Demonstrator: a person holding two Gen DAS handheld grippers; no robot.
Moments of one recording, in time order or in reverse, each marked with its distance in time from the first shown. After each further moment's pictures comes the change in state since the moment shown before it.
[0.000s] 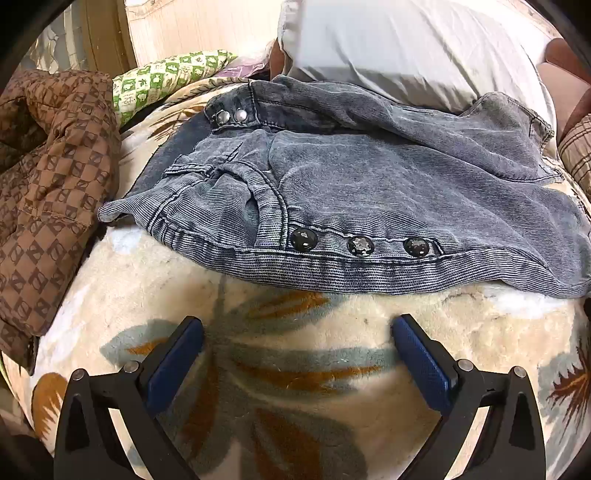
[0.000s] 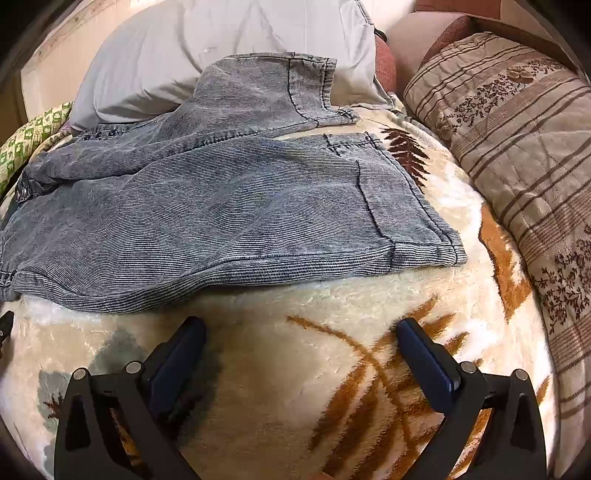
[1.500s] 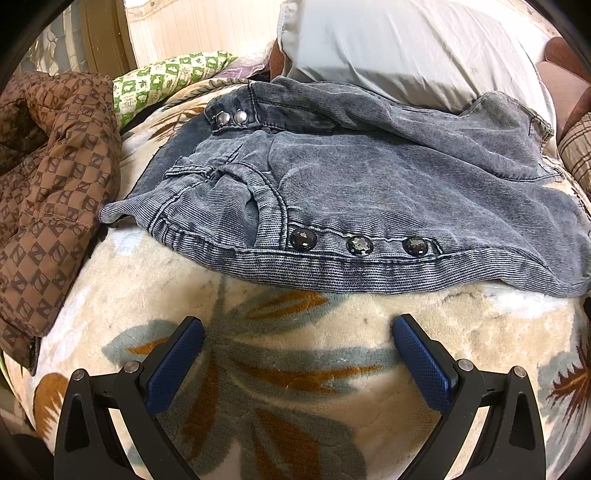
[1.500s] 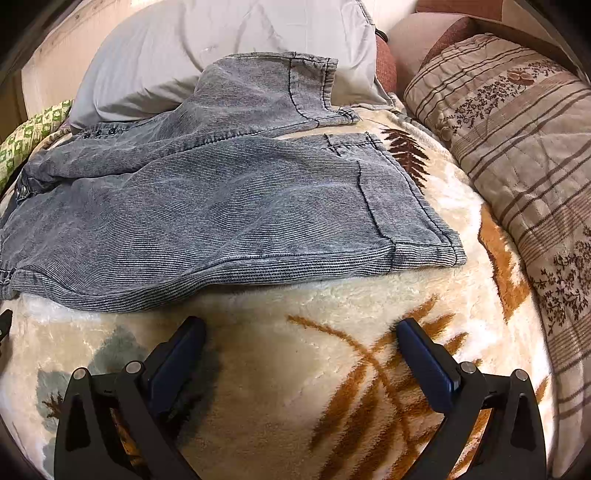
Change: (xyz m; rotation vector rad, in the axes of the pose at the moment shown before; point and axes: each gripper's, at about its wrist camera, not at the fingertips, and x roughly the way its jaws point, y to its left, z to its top) left arm -0.001 -0.002 -0.001 0.004 0.000 0.002; right arm 0.001 0.000 -0.002 -0.005 0.001 -0.004
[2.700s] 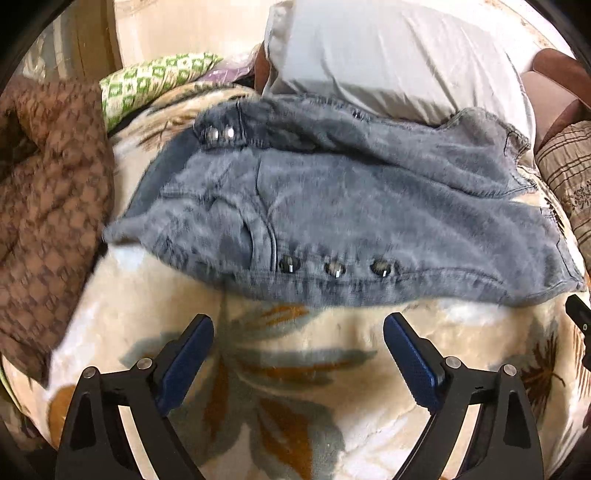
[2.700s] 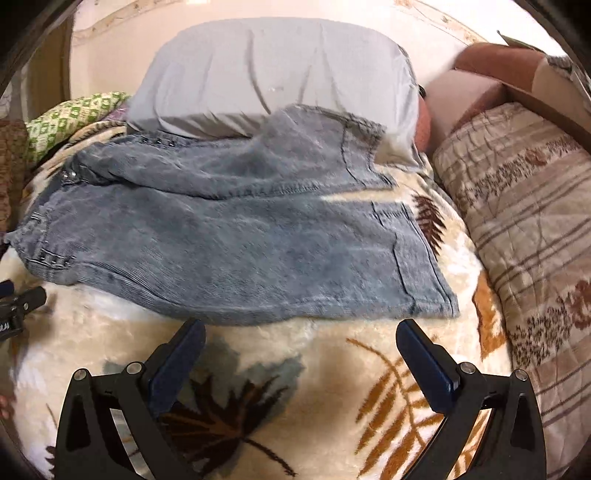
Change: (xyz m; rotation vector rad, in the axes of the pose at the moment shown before) left arm -0.035 0.013 0.027 0.006 0.023 -0.093; right arm -0.068 0.050 0.016 -0.175 -0.118 0.039
